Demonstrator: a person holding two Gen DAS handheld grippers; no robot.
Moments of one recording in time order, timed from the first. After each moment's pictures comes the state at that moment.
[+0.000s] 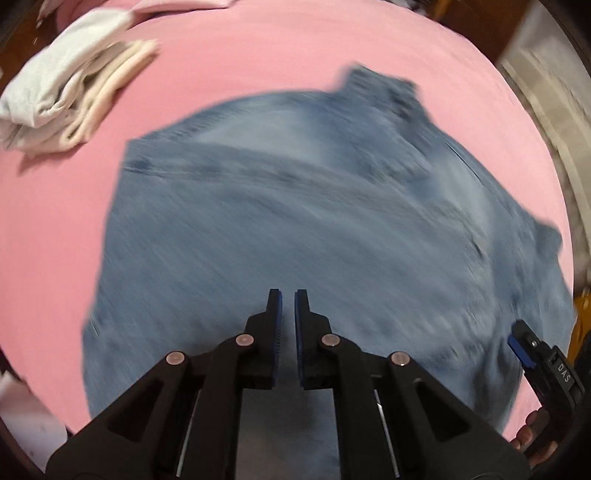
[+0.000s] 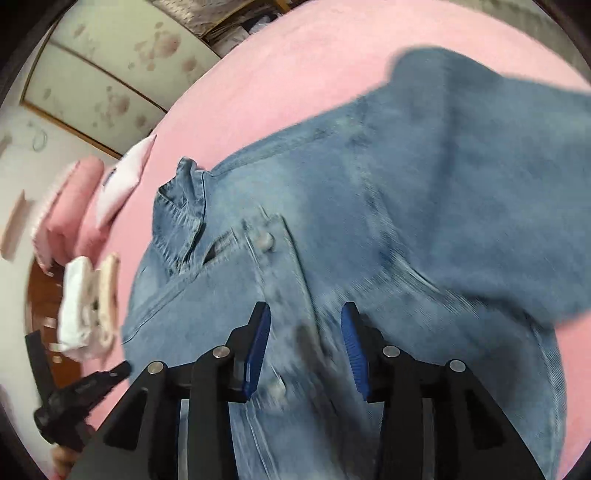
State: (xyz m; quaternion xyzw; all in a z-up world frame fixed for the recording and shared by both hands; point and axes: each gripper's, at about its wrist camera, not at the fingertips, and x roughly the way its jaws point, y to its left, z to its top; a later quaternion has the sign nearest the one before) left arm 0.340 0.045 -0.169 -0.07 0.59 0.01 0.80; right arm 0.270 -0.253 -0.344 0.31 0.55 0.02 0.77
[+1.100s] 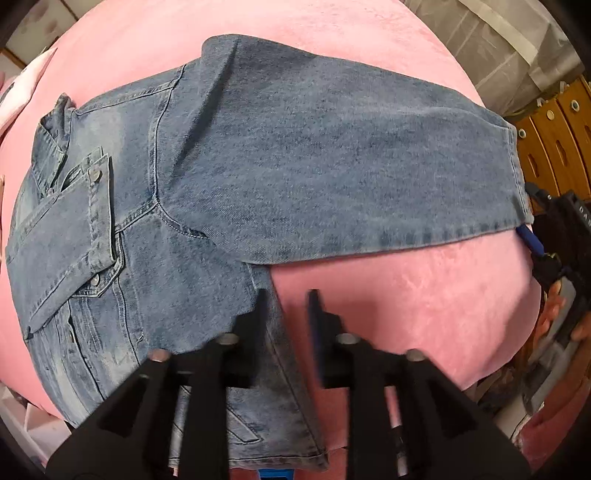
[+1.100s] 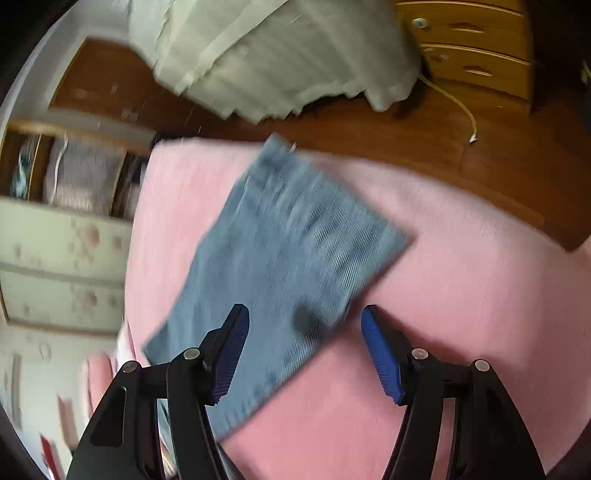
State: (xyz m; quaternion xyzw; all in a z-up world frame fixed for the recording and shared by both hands) left arm 0.250 -0.429 -0.161 0.12 0.65 -0.15 0.73; right arm 0.073 -0.681 -0.378 0.54 0.39 -0.21 0.71
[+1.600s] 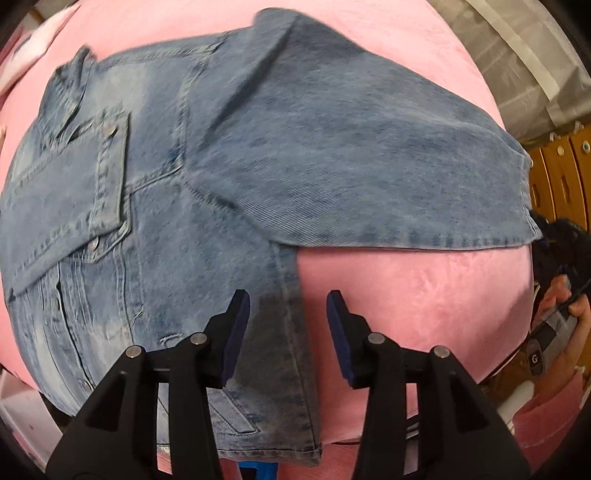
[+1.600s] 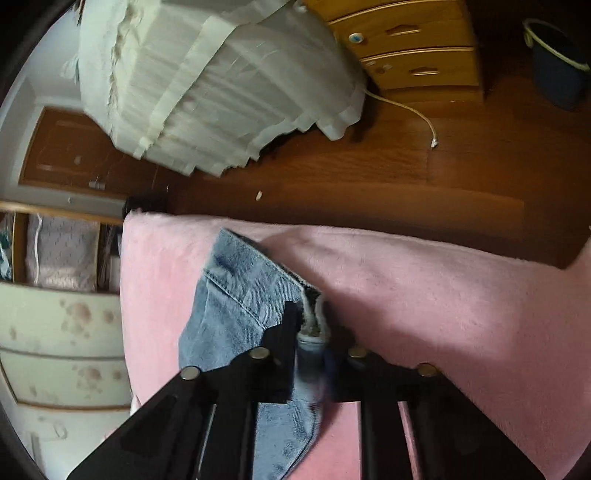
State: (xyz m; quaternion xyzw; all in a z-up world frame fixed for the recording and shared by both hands) left arm 0.258 -0.372 -0.177 0.06 0.68 -0.13 0.72; right arm 0.069 -0.723 -0.384 0.58 0.33 -0.30 0.68
